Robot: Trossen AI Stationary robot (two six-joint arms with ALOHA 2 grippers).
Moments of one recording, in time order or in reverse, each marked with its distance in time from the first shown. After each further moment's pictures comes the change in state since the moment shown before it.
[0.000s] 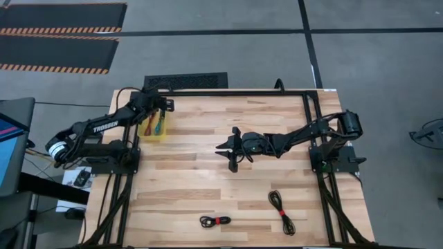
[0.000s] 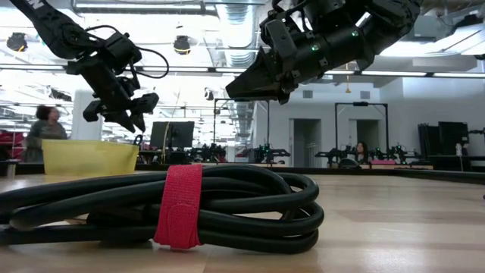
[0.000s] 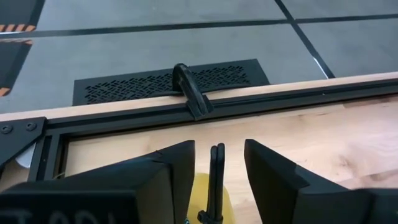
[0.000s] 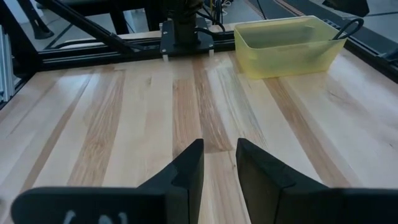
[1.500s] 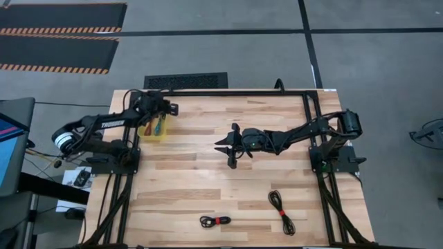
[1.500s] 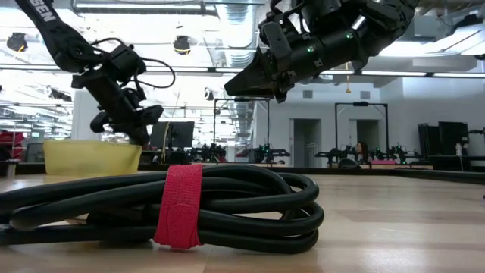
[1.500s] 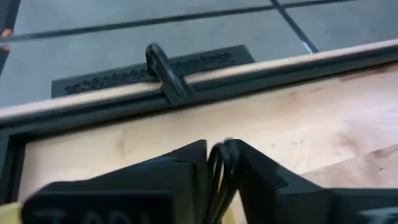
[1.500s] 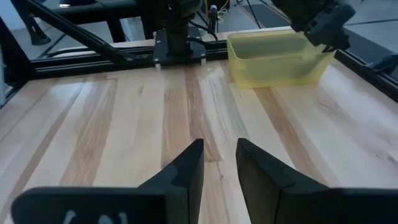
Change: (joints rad) left arm -0.029 0.126 -0.048 0.167 0.034 0.050; right arm -0.034 0.000 0.008 0.019 -0.023 -0.019
